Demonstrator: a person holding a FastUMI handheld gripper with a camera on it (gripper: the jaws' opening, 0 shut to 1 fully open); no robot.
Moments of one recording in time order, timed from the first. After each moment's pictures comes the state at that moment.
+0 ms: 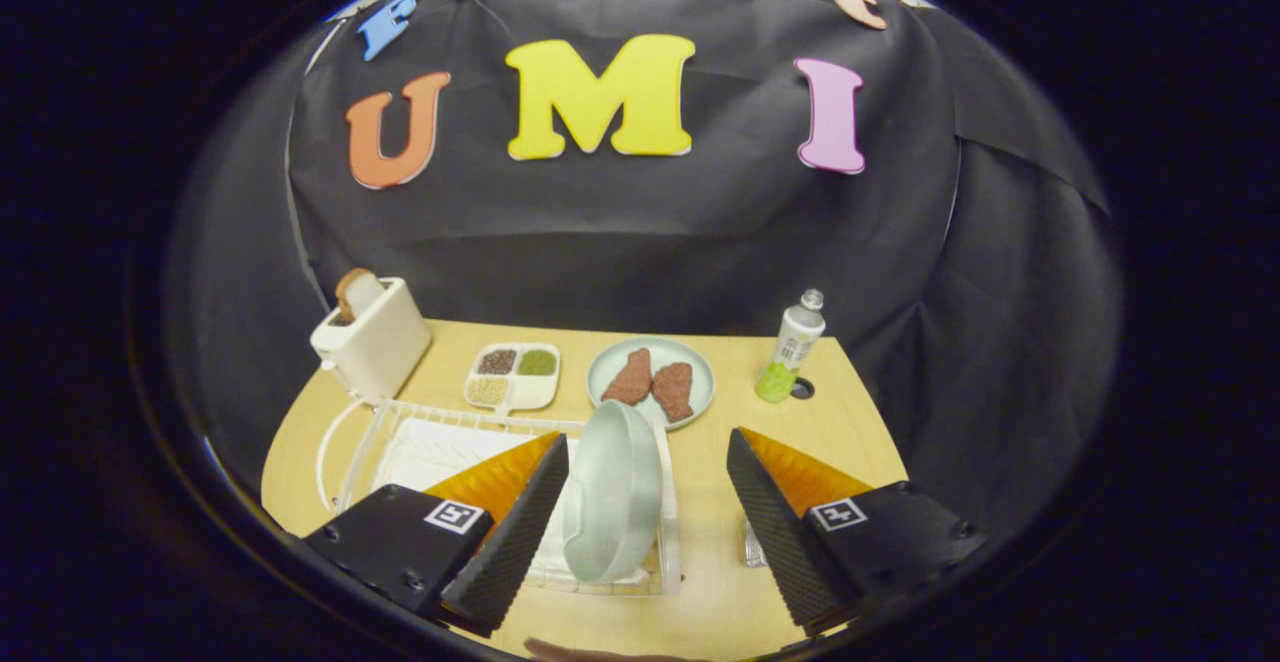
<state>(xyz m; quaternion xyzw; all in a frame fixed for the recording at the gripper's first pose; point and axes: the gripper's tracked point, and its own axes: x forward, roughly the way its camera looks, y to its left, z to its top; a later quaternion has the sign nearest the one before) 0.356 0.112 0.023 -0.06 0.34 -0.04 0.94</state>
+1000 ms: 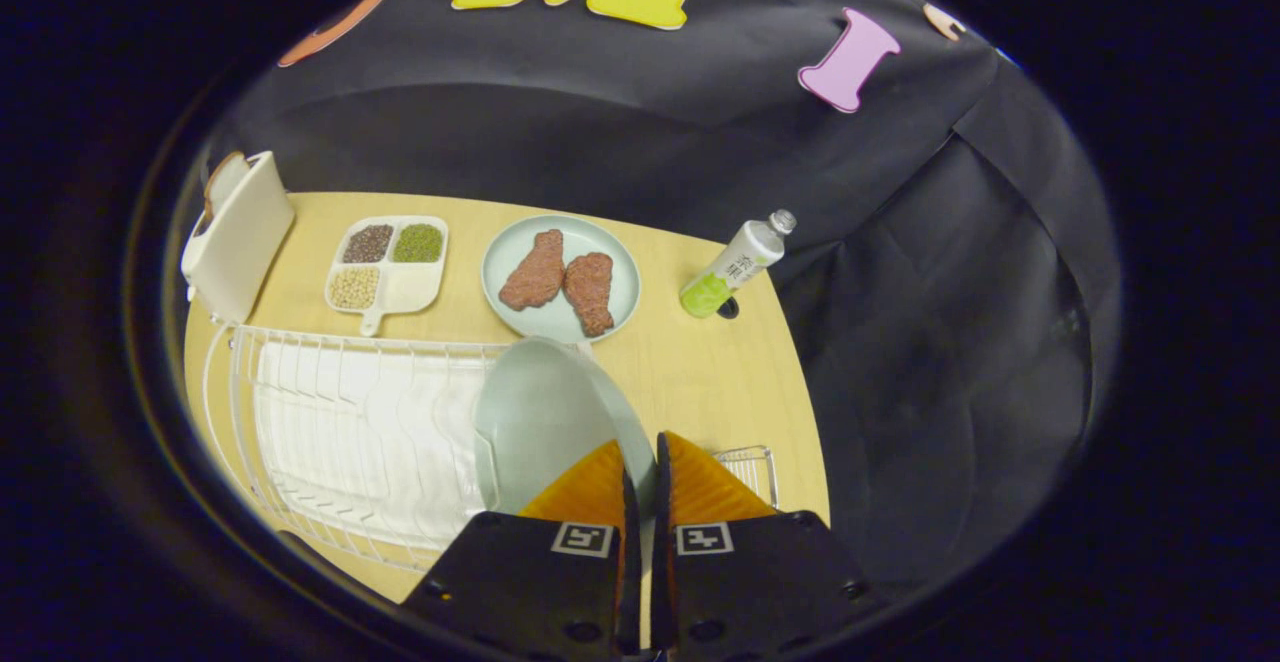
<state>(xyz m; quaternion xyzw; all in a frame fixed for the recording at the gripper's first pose) 0.372 0.105 -0.010 -0.16 0.47 -0.21 0.84</state>
